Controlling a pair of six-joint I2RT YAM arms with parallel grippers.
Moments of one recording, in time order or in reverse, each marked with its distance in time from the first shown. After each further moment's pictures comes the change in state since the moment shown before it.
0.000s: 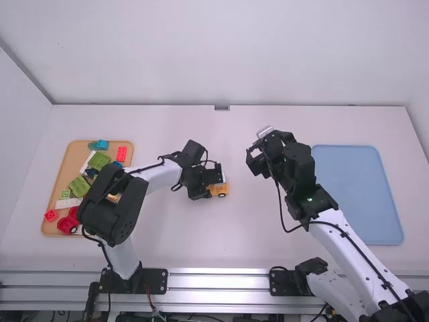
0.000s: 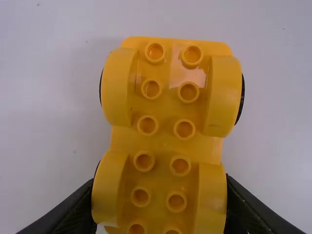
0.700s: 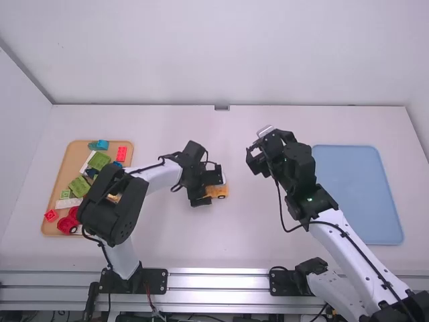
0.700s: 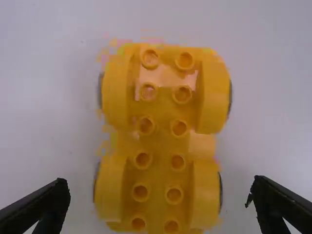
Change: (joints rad) left arm 0.000 0.000 0.003 -0.034 0.001 0.009; right arm 0.000 0.000 0.000 0.016 -0.002 0.000
